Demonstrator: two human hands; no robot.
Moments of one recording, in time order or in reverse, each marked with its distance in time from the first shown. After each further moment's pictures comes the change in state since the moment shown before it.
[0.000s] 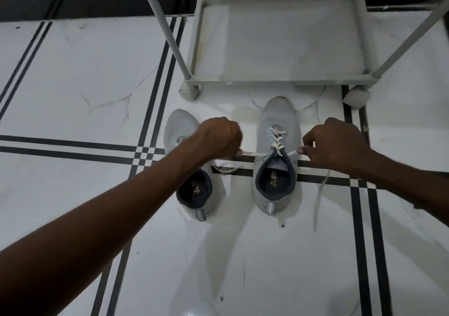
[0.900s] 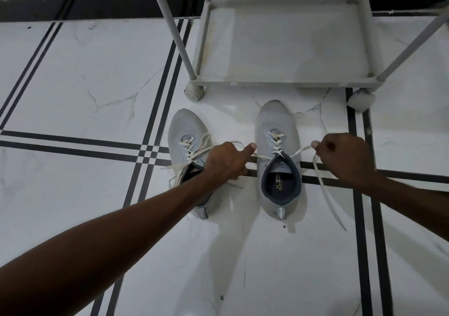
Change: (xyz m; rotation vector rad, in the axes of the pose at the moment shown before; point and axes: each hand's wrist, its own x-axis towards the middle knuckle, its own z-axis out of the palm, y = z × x) left_hand -0.019 0.031 0.051 -0.725 0.046 -0.599; right_hand -0.020 0.010 0.033 0.446 0.152 0.332
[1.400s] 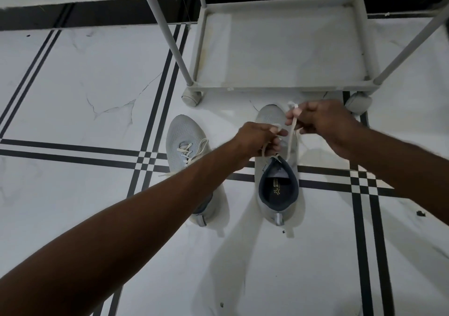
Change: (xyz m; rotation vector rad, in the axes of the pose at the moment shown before) left_hand 0.022 0.066 -0.003 -0.749 -0.388 0.052; right_hand 0.049 -0.060 -0.037 0.825 -0.277 0.136
